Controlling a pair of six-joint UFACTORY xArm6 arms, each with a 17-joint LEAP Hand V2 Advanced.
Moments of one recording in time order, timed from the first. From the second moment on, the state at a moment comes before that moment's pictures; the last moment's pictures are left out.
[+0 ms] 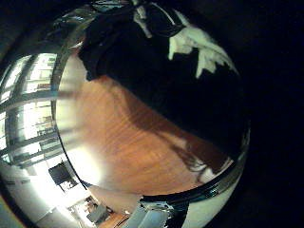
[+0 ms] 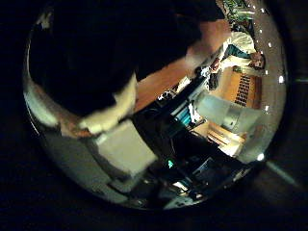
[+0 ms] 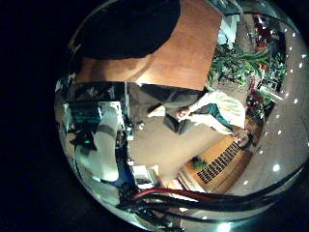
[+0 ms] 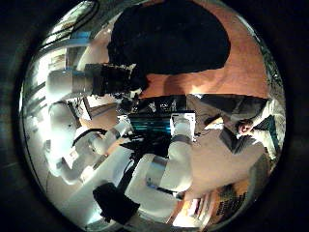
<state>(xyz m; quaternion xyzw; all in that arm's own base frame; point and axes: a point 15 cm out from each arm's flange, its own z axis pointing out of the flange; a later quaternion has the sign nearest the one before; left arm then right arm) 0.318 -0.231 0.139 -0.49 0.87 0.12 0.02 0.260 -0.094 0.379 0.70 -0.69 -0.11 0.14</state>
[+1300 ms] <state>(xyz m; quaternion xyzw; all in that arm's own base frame) 0.407 -0.233 0.289 -0.48 0.86 0.12 -0.11 0.262 -0.108 0.257 0.69 -0.70 -0.12 0.15</state>
